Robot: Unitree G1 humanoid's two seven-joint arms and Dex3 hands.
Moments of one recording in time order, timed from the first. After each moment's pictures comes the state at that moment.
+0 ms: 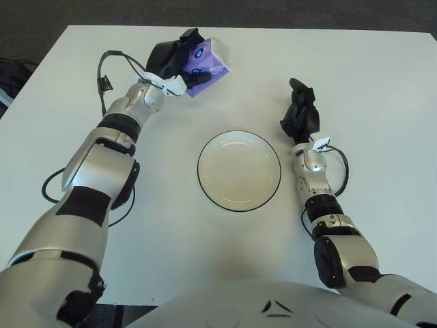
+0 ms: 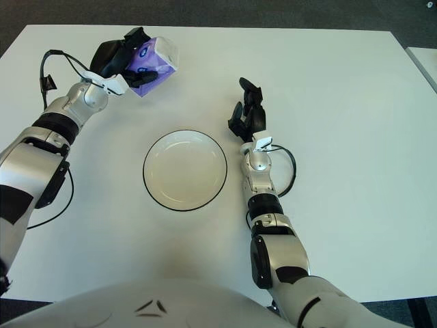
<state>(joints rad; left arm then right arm) -1.11 0.41 -0.37 1.22 0.53 -0.71 0.35 -0.48 0.02 -0.10 0.73 0.01 -0.55 -0.06</state>
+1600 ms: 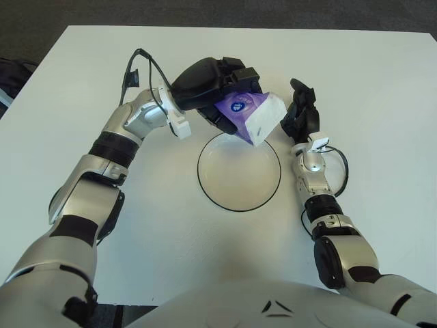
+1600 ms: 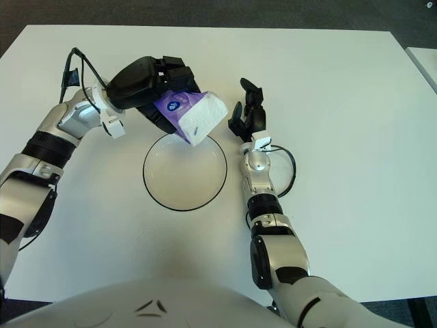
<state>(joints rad) -0.83 0.48 -0.33 0.45 0.54 -1.05 0.01 -0.48 0.02 -0.08 0.73 -0.03 -0.53 -0.14</state>
